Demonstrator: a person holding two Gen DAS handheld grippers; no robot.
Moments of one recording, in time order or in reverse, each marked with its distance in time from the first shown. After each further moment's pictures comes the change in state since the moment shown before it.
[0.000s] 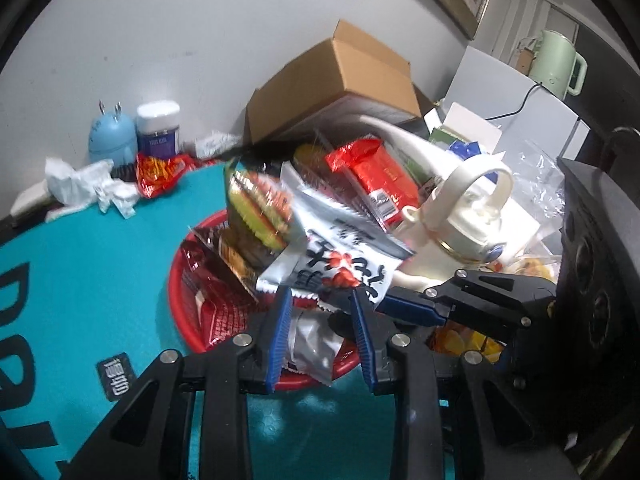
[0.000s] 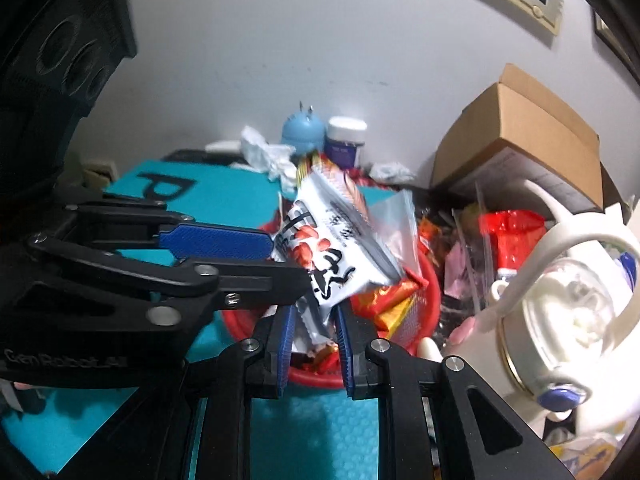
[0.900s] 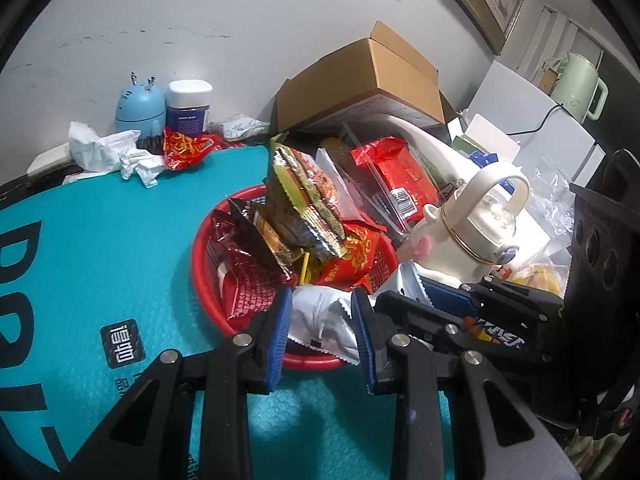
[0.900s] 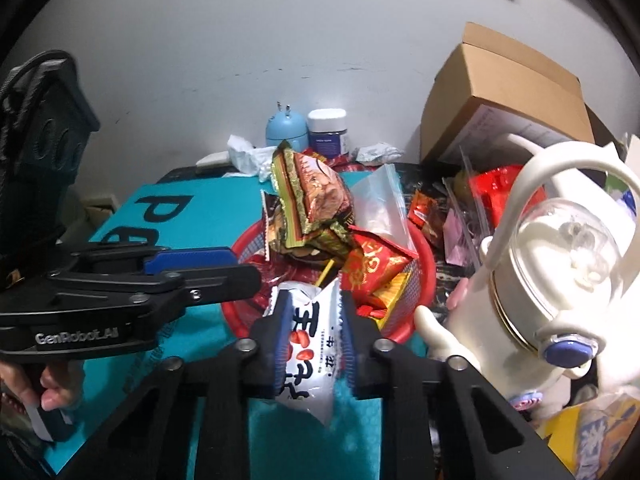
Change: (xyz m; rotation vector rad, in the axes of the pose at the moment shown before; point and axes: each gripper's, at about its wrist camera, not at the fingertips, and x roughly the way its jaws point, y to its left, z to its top) left arm -0.011 0.013 -0.013 -0.098 -0.006 0.034; right arm -0.006 -0.022 -0.009 0.189 -0.003 0.064
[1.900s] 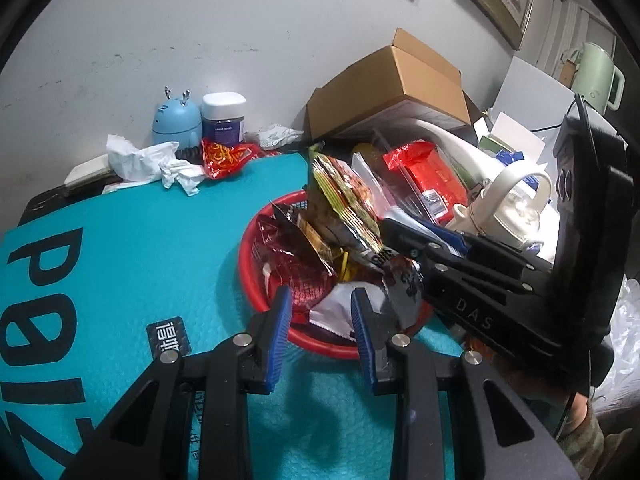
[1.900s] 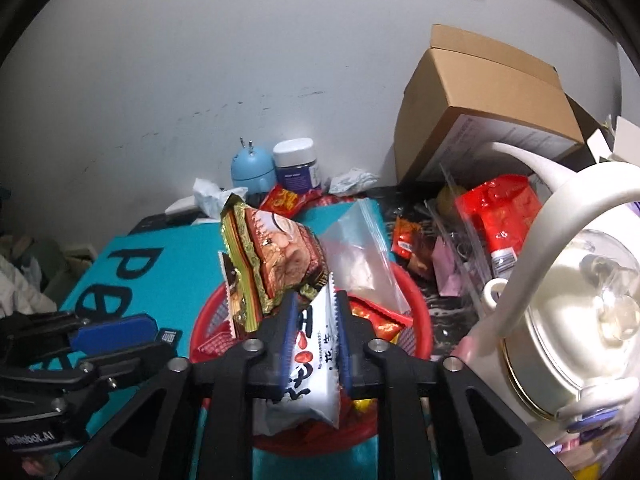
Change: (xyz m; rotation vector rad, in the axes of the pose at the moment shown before) left arm -0.014 0.006 -0.004 0.021 -0.016 0.130; right arm 0.026 -0.016 0.023 0.122 -0.106 -0.040
